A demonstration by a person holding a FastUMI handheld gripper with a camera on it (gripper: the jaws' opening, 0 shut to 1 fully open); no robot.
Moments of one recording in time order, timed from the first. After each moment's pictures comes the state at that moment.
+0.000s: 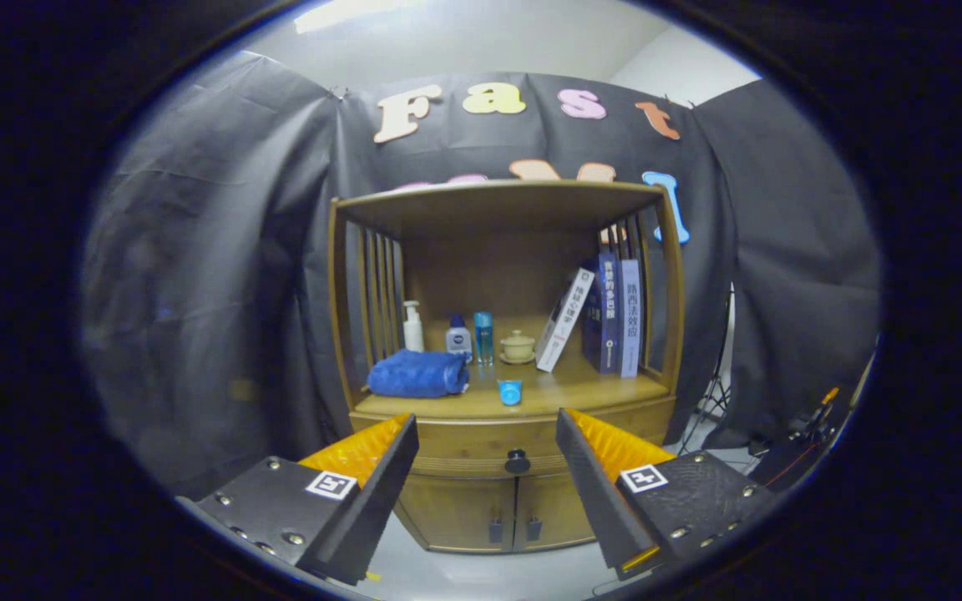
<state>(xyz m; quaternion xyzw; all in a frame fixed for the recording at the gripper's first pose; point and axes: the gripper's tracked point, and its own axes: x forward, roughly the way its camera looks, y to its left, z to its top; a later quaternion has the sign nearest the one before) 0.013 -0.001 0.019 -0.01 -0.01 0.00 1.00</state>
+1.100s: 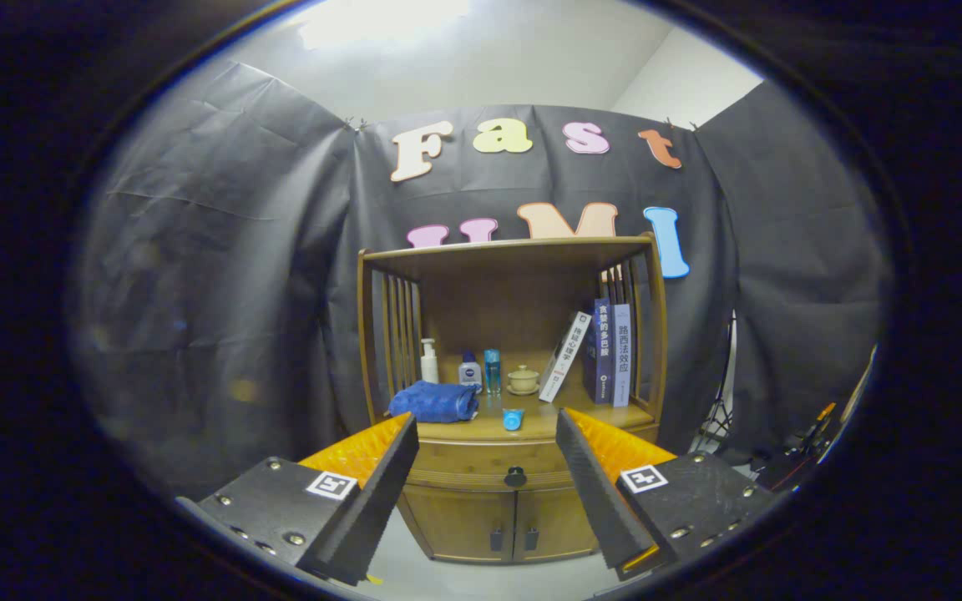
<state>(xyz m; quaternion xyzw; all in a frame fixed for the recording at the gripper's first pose) -0.043 -0.010 0.056 -0.01 -0.06 0.03 1.00</state>
